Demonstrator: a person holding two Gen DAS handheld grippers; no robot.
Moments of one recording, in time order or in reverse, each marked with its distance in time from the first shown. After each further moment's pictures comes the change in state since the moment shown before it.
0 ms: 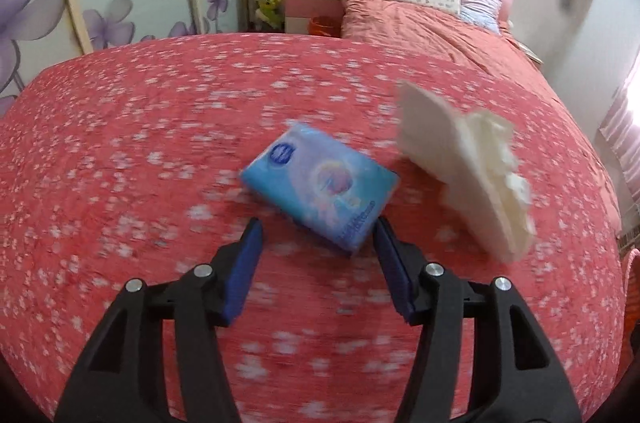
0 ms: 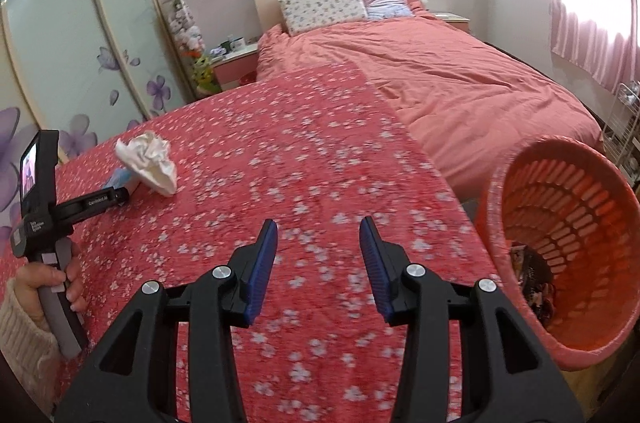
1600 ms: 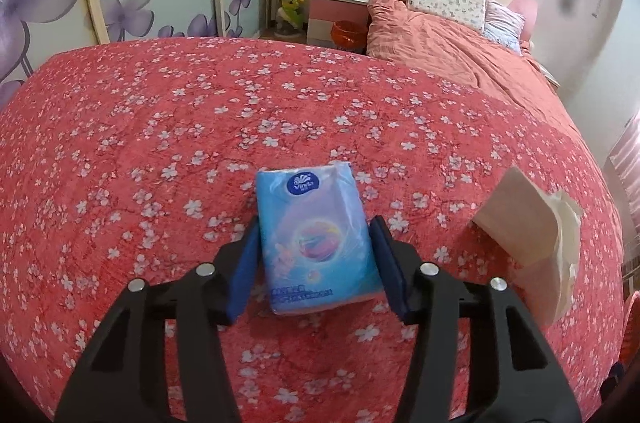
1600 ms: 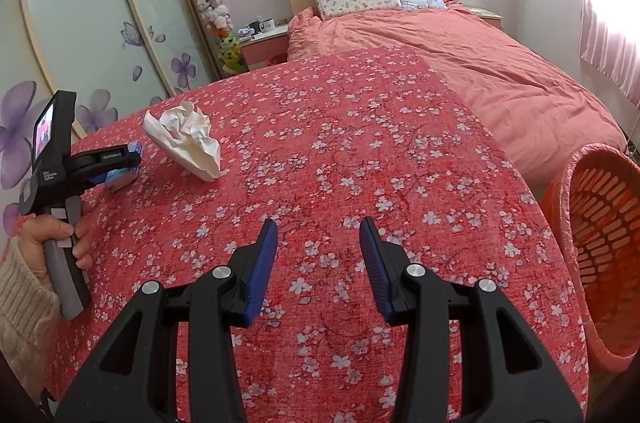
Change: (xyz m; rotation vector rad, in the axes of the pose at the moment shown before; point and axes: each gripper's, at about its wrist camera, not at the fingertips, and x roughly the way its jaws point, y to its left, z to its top) left arm 0.024 0.040 0.030 -0.069 -0.007 0.011; right arm 0.028 0.041 -0.001 -0.052 0.052 0.071
